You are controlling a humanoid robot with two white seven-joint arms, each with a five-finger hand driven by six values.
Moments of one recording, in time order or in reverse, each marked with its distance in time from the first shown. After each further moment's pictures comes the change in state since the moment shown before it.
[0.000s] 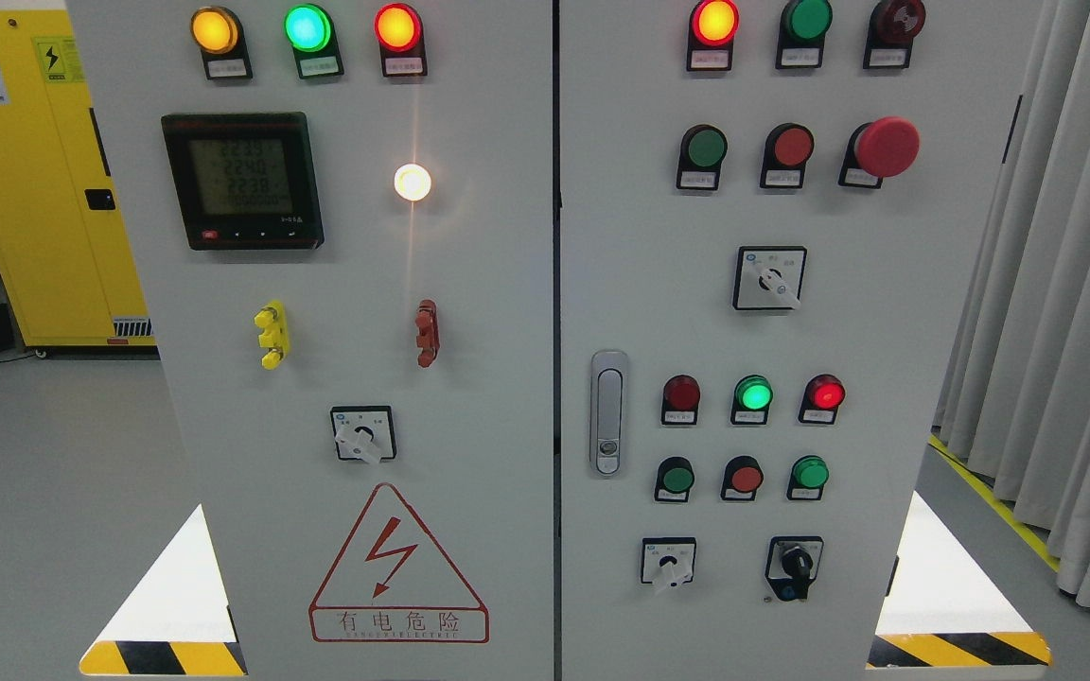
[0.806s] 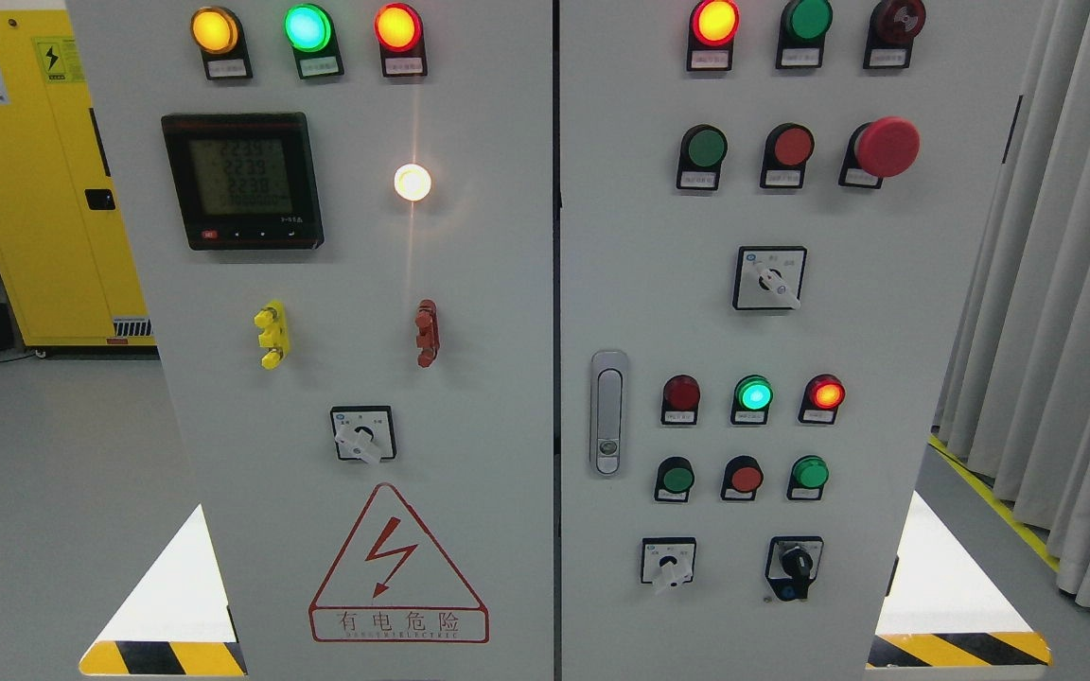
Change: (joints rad) left arm -0.002 0.005 0.000 0.000 0.000 0.000 0.000; right arm -0.002 0.000 0.094 -0.049 0.013 -0.099 -0.018
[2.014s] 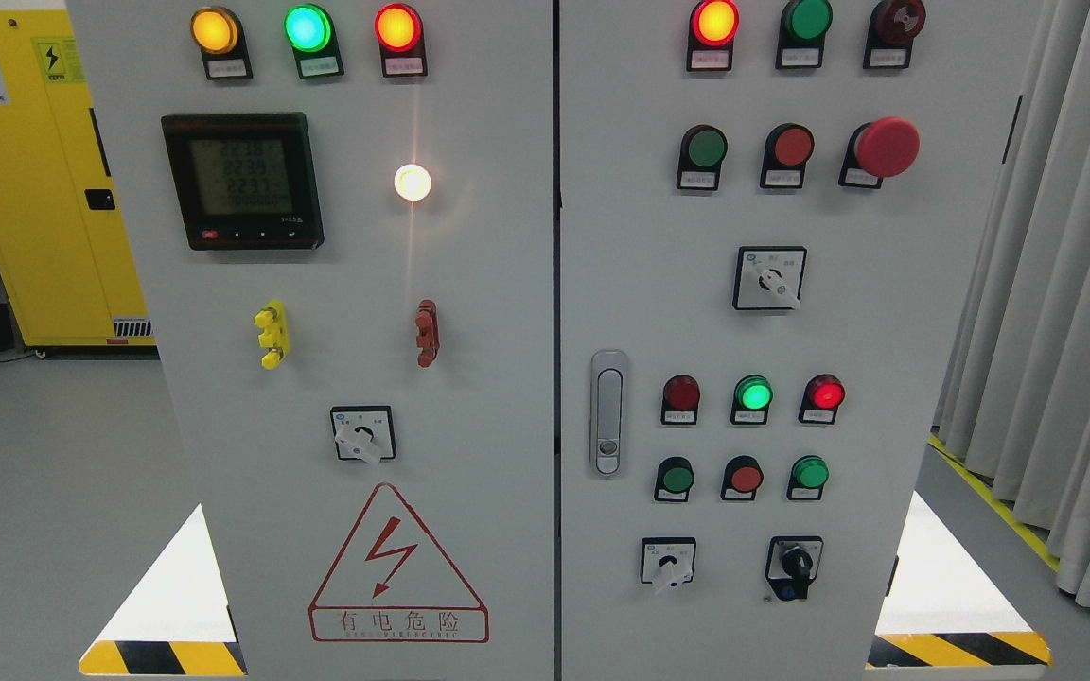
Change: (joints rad) left arm 0.041 -0.057 0.001 0.000 -0.001 0.004 -0.004; right arm 0.098 -0.004 0.312 -0.713 0.499 -0.287 -0.206
